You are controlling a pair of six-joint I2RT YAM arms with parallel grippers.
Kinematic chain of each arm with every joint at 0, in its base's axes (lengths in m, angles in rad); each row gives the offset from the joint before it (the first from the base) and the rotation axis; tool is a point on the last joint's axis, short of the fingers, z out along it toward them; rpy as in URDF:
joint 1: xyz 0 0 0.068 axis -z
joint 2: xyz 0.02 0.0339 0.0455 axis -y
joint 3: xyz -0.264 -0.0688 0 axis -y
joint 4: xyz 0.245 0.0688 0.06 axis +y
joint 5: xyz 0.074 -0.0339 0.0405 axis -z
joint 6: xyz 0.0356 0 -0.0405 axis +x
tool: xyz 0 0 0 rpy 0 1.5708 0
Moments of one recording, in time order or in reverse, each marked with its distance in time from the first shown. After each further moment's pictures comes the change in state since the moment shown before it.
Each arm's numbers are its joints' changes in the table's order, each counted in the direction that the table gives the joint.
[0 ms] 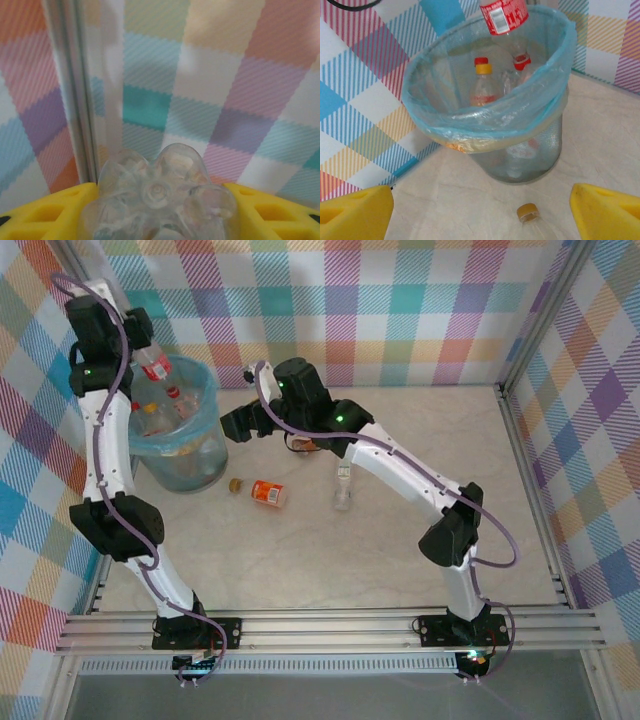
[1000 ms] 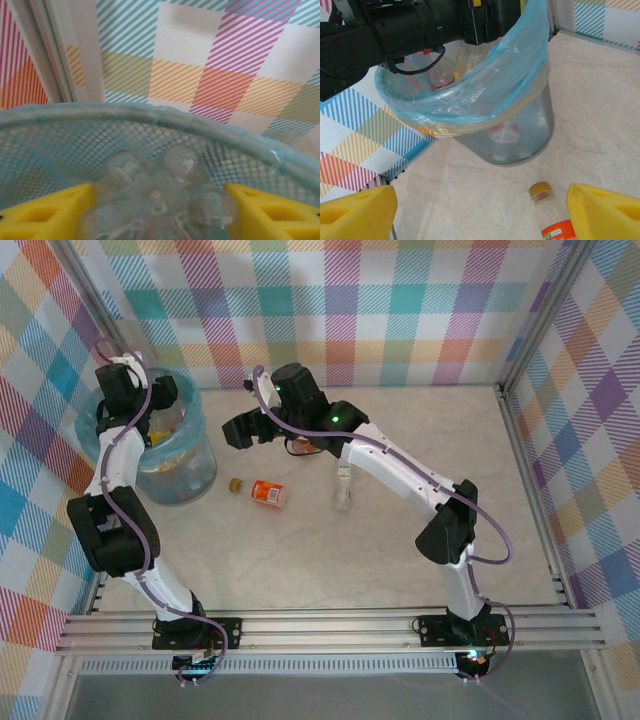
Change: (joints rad) left arm -0.071 0.117 -0.620 -0.310 0.189 0.071; right arm 0.006 -0.021 -0.016 0.034 -0.074 0.048
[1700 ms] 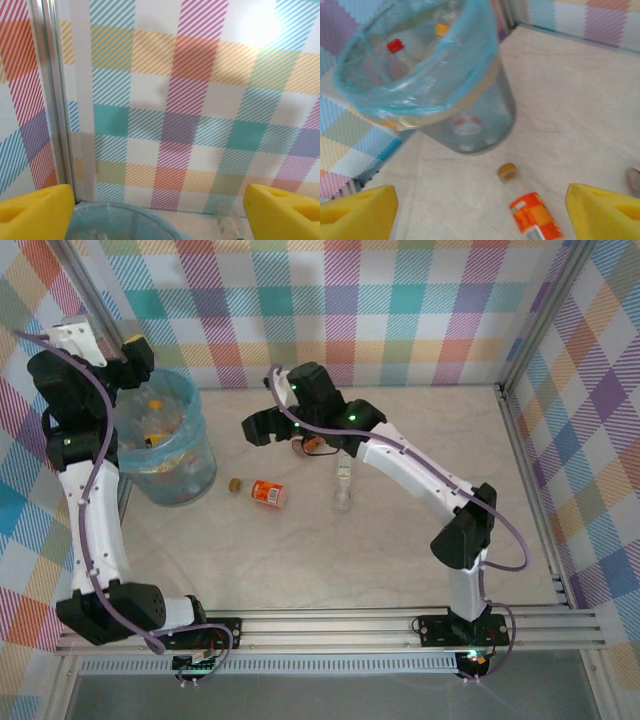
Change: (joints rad) left arm 0.009 0.431 0.109 0.158 0.070 -0.068; right arm 0.054 0.116 -0.123 0.064 0.119 0.000
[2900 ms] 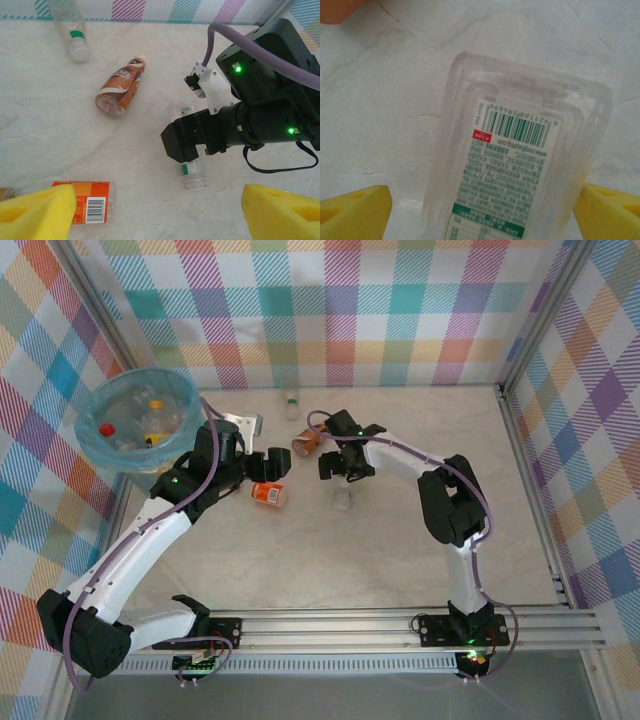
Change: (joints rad) left arm 0.766 0.148 -0.468 0.237 -0.219 -0.211; right arm 0.223 -0.155 -0.450 0.051 0.238 0.126
